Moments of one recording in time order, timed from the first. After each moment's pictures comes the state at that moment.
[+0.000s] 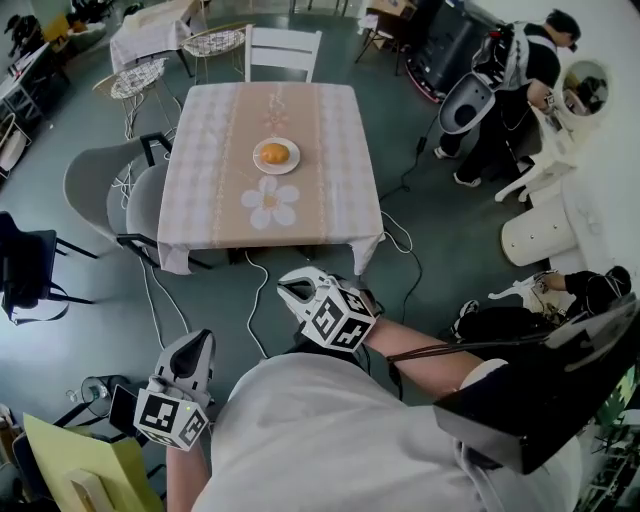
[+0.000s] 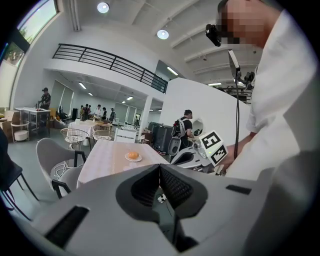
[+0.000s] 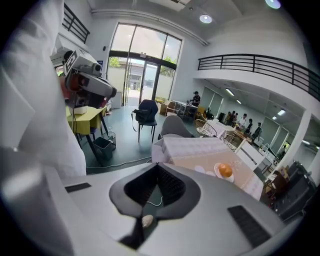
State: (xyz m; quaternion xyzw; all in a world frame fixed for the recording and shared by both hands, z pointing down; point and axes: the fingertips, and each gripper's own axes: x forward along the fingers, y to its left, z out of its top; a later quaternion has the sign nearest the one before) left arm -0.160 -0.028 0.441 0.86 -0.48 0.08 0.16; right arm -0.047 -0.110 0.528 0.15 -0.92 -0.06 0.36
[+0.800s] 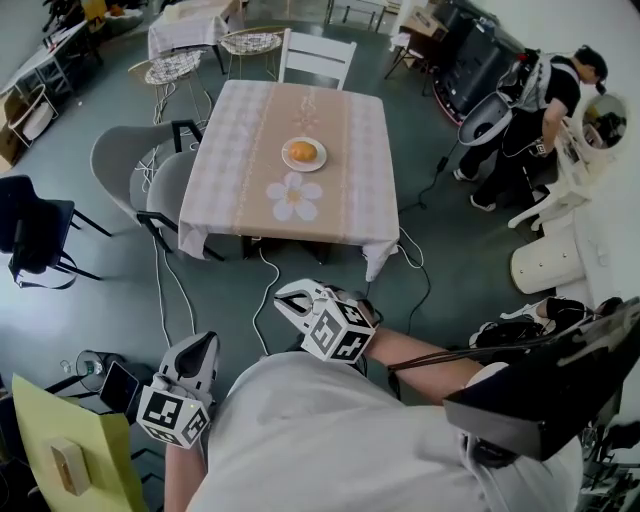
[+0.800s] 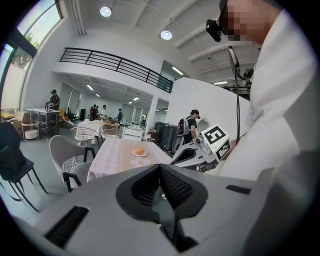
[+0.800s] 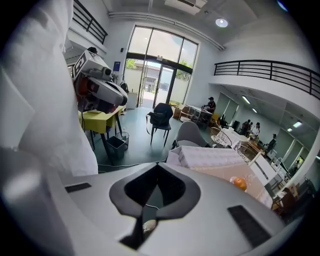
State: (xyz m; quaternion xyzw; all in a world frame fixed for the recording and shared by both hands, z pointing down) left arm -0.175 0.029 0.452 0.84 -0.51 0.08 0.17; right arm -0.084 -0.045 0.522 0.07 -0.93 -0.10 0.35
